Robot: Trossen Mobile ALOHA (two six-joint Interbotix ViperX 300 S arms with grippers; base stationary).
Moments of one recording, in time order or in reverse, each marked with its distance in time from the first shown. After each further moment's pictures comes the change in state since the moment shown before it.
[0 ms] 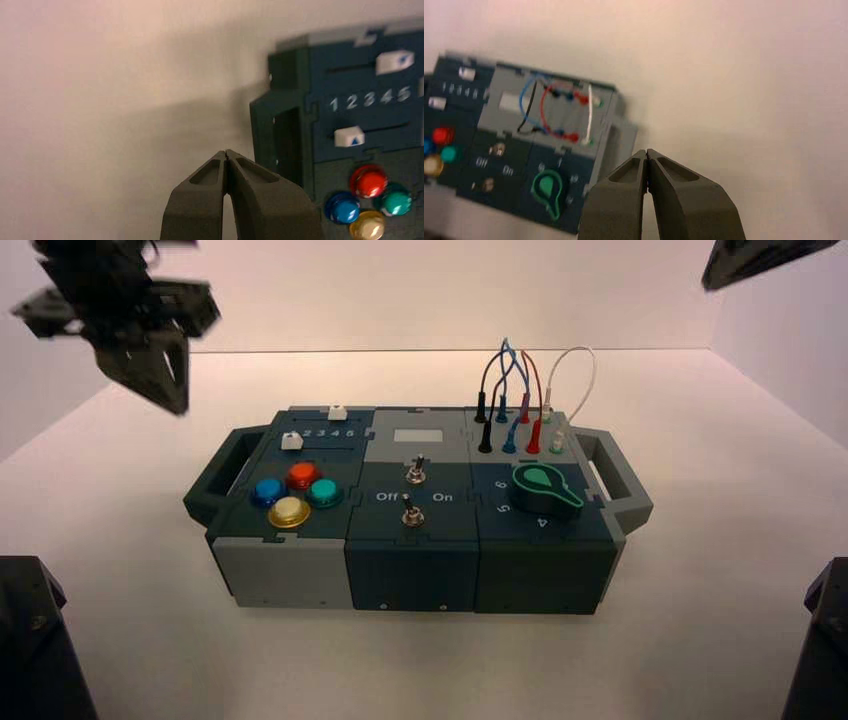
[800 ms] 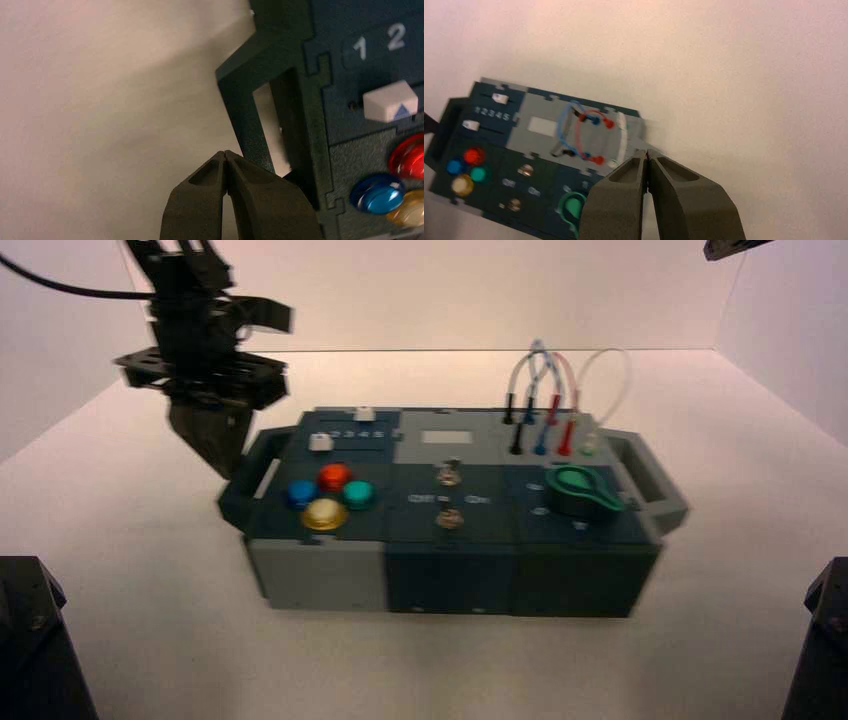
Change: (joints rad) left arm -0.272 0.256 -0.081 0.005 0.066 0.003; right arm 0.002 -0.067 -0.002 0.009 -0.044 0.002
